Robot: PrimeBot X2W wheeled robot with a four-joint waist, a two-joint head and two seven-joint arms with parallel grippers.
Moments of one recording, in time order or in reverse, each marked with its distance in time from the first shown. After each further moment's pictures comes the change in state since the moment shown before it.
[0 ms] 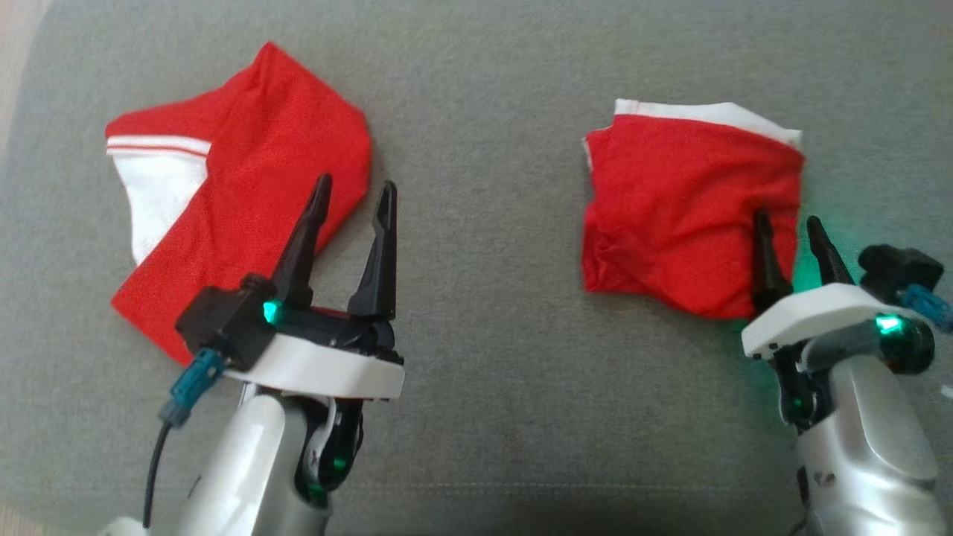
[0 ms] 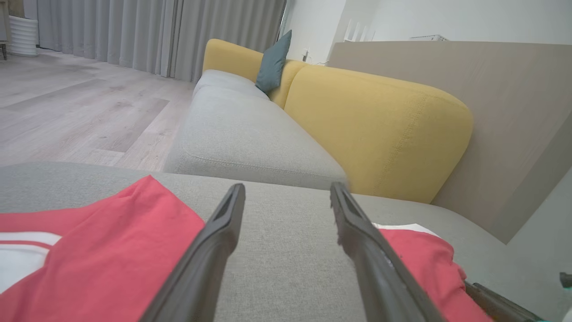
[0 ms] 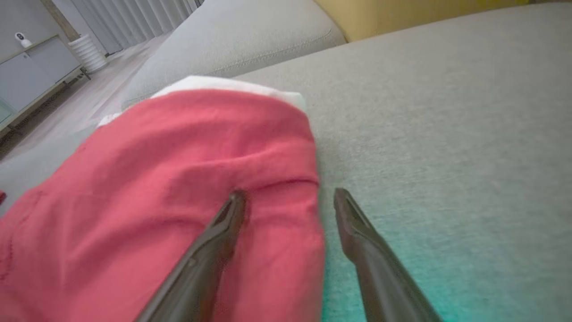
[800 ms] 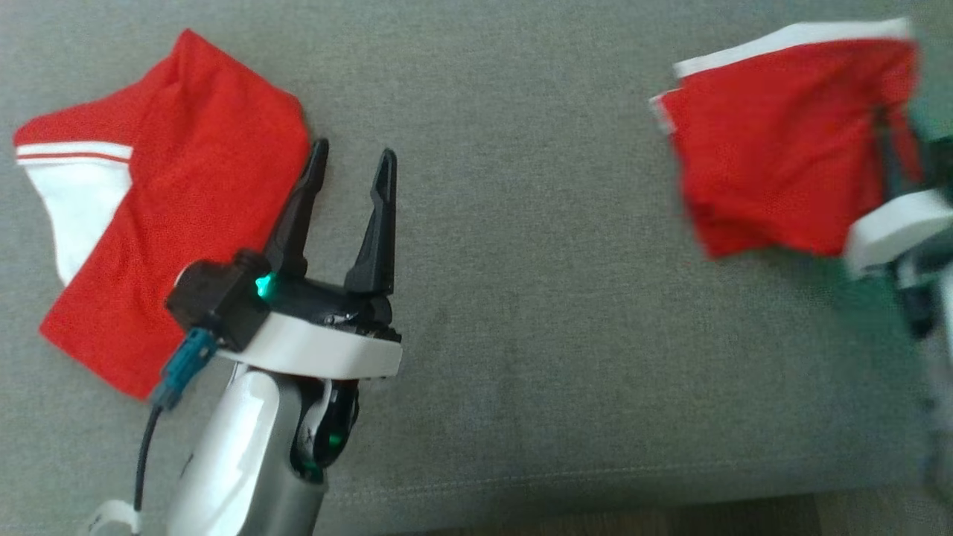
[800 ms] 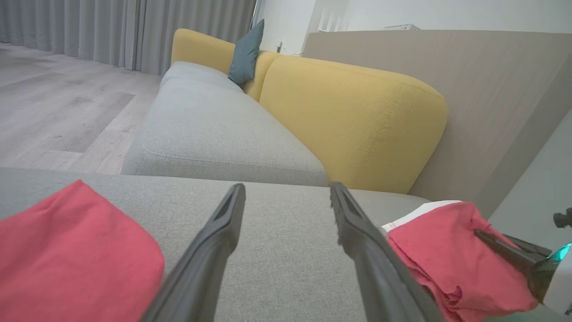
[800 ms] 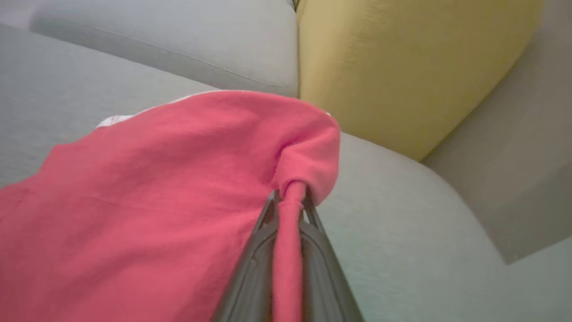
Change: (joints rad) left arm -0.046 0.000 0.012 -0.011 0.027 -0.021 0.000; right arm -0.169 -0.215 0.063 0.002 -0.362 0.000 -0.027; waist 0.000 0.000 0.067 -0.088
